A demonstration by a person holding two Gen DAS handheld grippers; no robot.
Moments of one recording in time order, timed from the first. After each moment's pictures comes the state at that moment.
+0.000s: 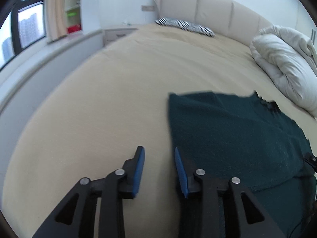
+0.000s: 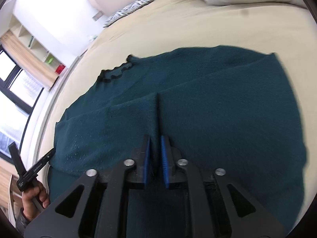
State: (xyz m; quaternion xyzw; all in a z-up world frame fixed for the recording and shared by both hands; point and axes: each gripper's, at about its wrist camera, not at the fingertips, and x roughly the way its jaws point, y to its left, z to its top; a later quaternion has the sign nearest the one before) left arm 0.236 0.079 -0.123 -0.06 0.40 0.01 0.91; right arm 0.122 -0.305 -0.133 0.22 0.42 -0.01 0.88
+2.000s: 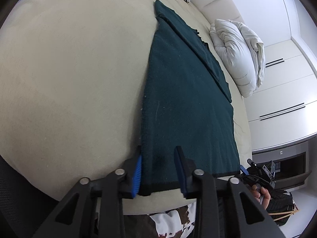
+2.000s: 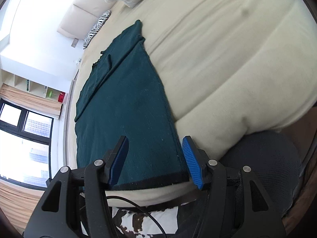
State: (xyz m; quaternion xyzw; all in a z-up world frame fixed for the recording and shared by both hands) left arm -0.039 0.137 -0.159 -0.31 0.55 -0.22 0.75; right arm -0.272 -0.384 -0.129 0.41 0.43 -0.05 0.80
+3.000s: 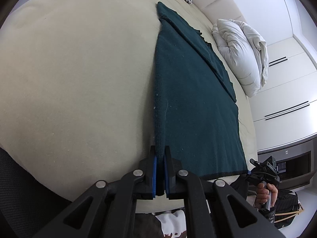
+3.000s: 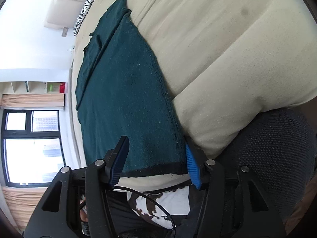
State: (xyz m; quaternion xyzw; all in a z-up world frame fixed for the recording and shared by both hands) left arm -0.041 0.138 -0.159 -0.29 0.55 -0.21 0.76; right arm -0.253 -0.391 -0.155 0.47 0.50 0.00 0.72
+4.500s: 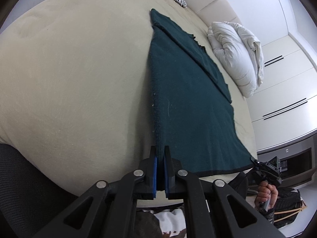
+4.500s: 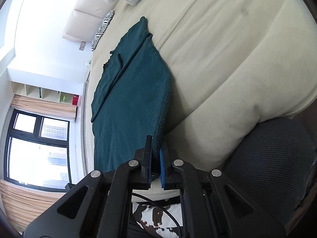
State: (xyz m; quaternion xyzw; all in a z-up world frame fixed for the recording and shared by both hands) left arm -0.046 0.137 -0.145 -0.29 0.52 -0.22 0.77; right arm -0.269 -0.393 -0.124 0.46 0.41 0.01 0.78
